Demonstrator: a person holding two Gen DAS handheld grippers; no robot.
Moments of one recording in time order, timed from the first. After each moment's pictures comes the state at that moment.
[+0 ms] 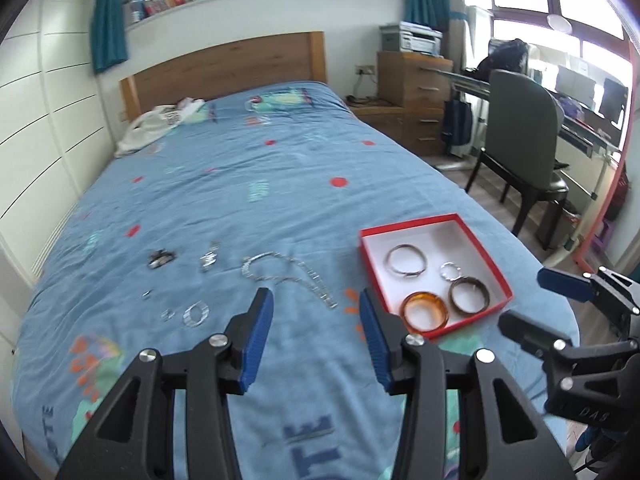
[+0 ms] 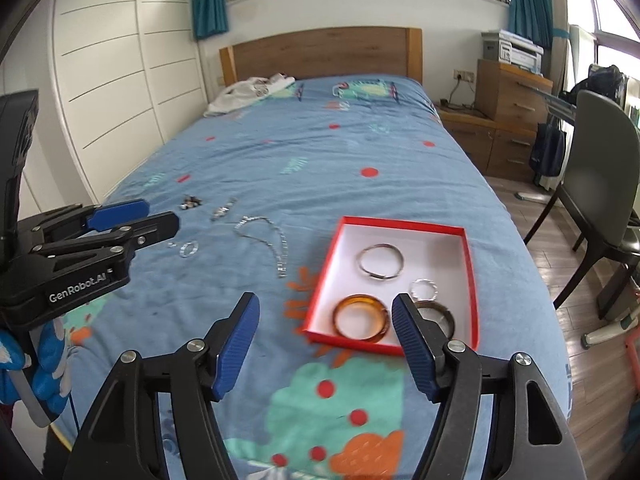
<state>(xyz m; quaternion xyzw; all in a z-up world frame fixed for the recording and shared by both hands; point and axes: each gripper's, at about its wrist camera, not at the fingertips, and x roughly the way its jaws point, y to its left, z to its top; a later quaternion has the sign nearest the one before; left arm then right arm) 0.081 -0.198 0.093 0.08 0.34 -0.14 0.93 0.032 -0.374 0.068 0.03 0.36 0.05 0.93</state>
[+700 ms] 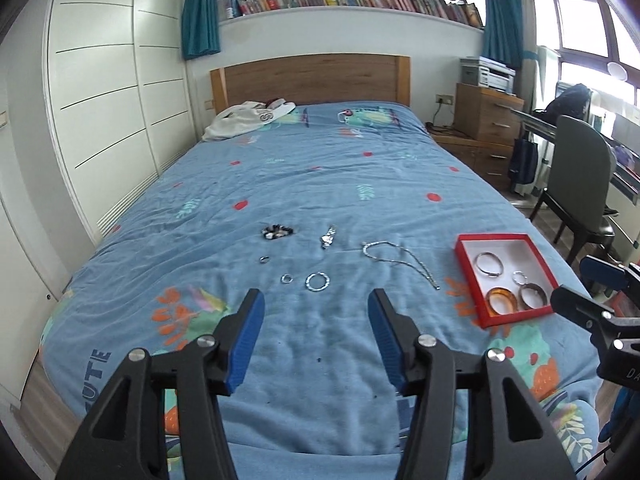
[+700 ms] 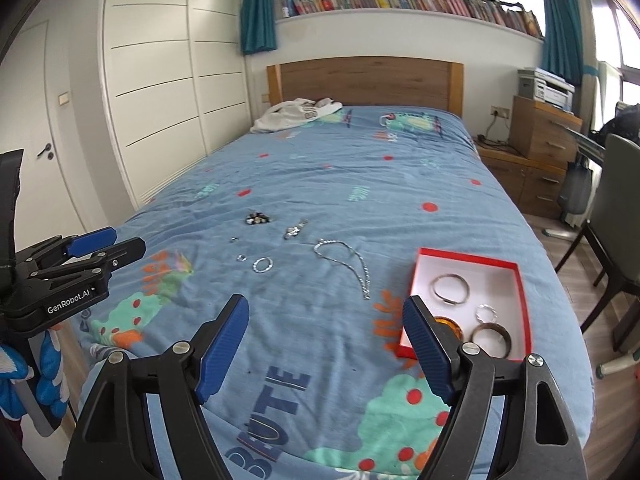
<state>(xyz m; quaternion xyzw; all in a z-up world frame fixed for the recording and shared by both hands) 0.027 -0.056 0.107 0.04 0.31 -0.02 0.95 0.004 -0.281 0.097 0.00 0.32 0.10 0.94</state>
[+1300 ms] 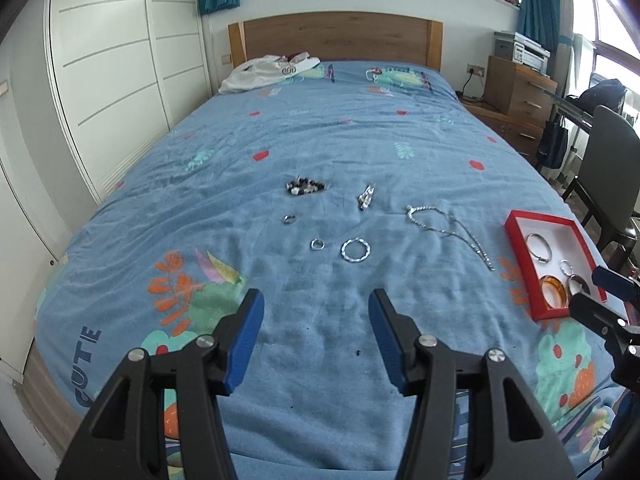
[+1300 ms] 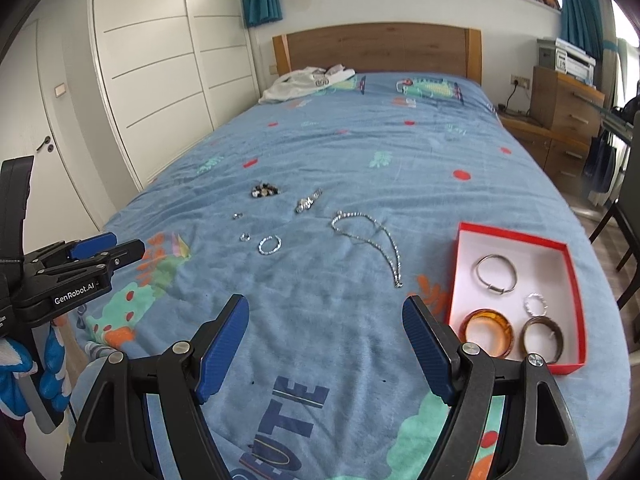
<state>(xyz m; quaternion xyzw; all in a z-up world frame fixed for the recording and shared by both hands) 0.095 -0.017 0.041 0.02 0.38 0.01 0.92 0.067 -0.257 0.042 0.02 0.37 0.13 0.92</state>
